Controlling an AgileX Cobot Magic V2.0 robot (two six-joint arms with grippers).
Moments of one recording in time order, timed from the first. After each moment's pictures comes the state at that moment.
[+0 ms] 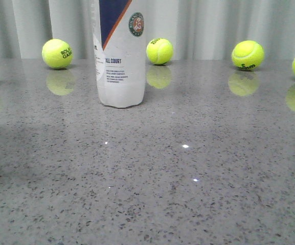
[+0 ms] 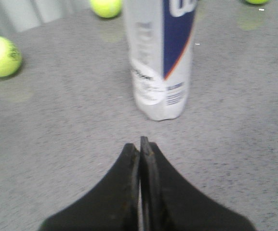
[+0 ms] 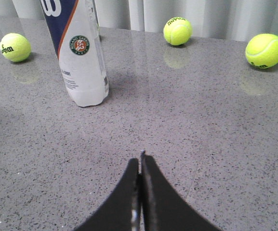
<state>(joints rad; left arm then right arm) -0.47 0.82 -0.76 -0.20 0.49 0.33 0.36 0.25 -0.43 0.25 0.50 -0.13</state>
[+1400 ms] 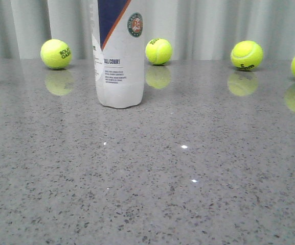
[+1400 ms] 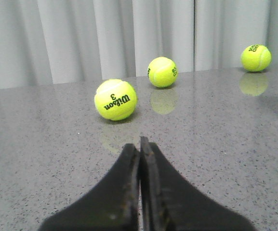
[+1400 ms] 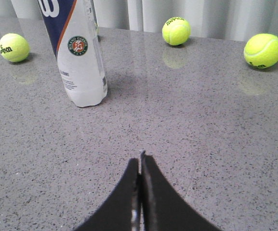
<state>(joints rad) -0.12 0.00 0.00 -0.02 0.08 0.12 0.36 0.25 -0.43 0.25 0.50 -0.13</state>
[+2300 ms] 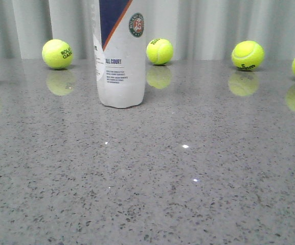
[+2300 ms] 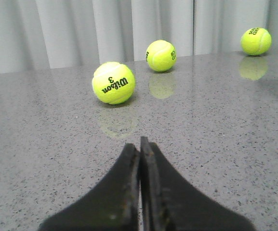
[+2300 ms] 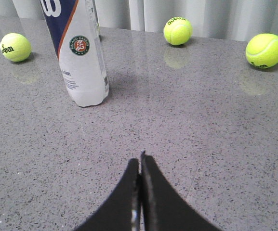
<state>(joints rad) -0.12 0.00 0.00 -0.02 0.13 0.12 0.36 0.25 -0.42 0.25 0.50 -0.13</state>
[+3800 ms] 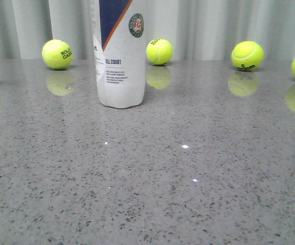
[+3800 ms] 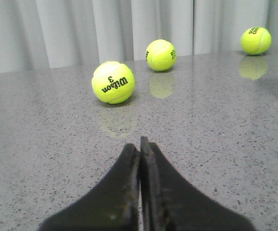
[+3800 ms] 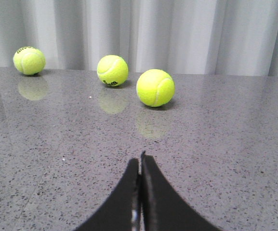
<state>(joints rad) -0.12 0.00 0.00 -0.02 0.14 0.12 -0.01 -0.01 0.03 -0.10 0.06 0.12</state>
